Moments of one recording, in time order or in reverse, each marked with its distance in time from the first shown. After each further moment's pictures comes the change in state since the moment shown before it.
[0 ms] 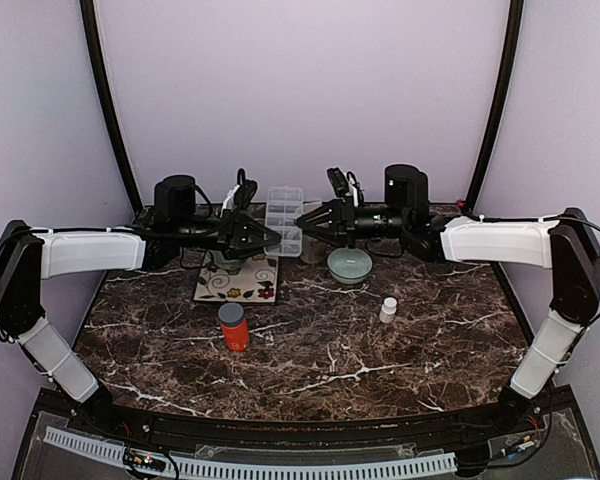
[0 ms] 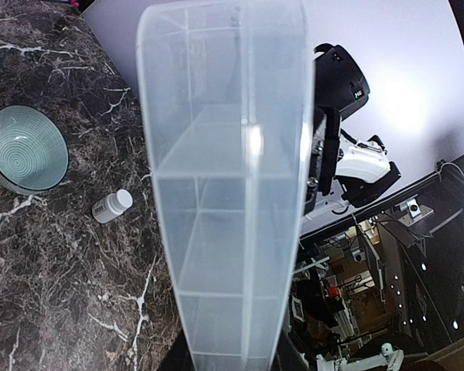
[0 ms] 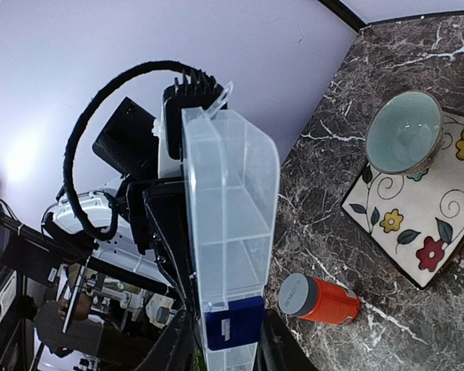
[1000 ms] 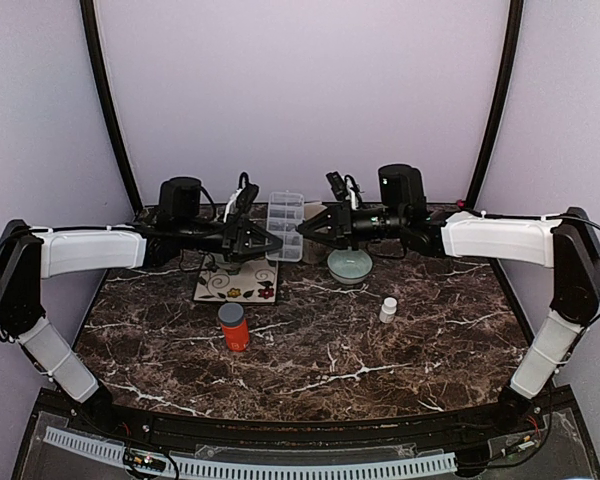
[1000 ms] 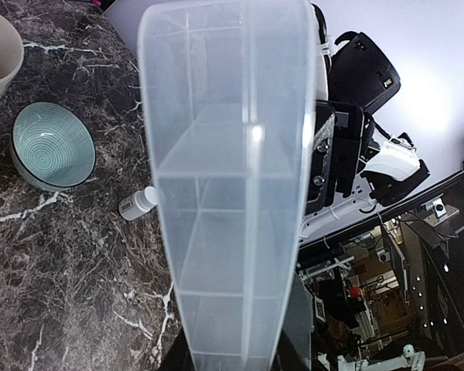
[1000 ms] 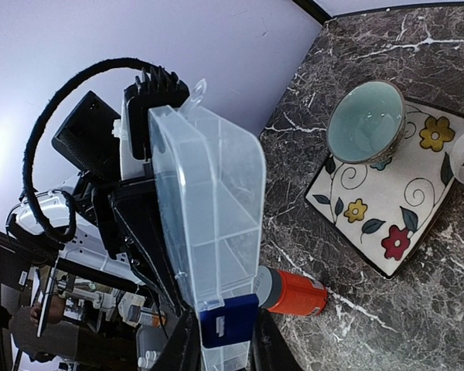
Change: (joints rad) left arm 0.000 0.002 0.022 -0.129 -0.074 0.110; right arm -0.008 0.000 0.039 -0.182 0.073 -0.118
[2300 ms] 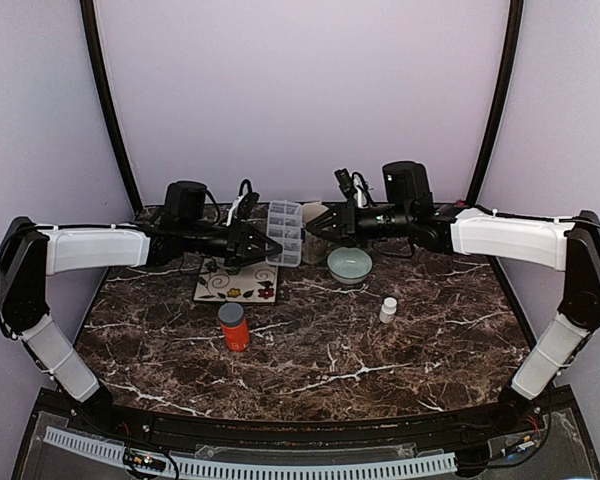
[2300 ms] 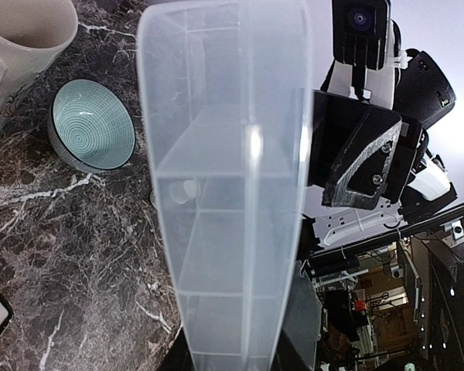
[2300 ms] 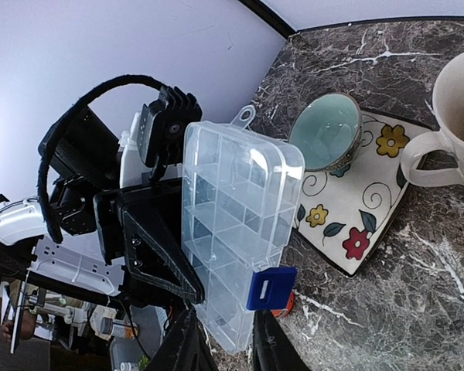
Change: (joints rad) left arm 0.002 0.031 0.017 -0.093 -0.057 0.028; right arm 0.002 -0.053 0.006 -0.130 0.107 -0.082
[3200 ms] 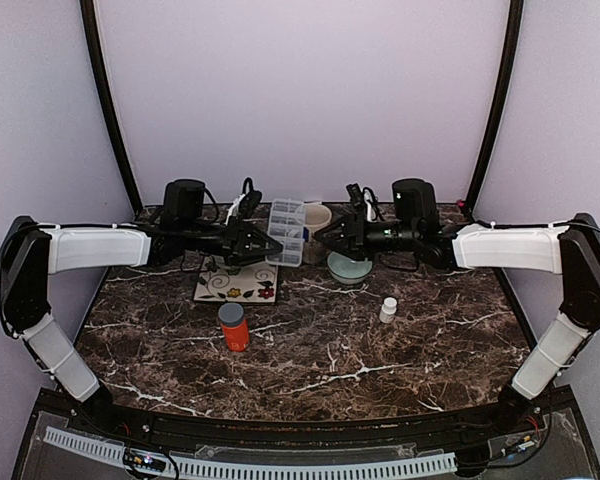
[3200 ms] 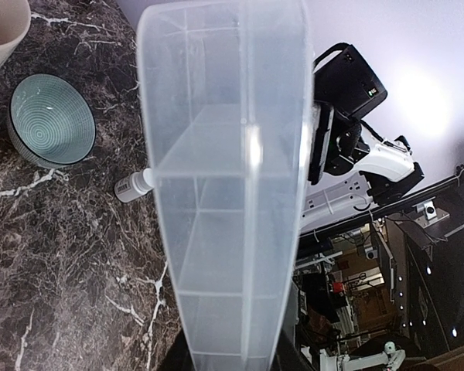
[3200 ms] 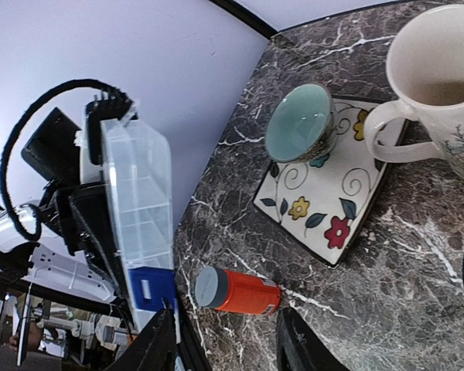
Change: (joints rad) left arm 0.009 0.005 0.000 0.064 0.120 -0.047; right arm -0.040 -0.011 -0.150 0.134 0.014 0.056
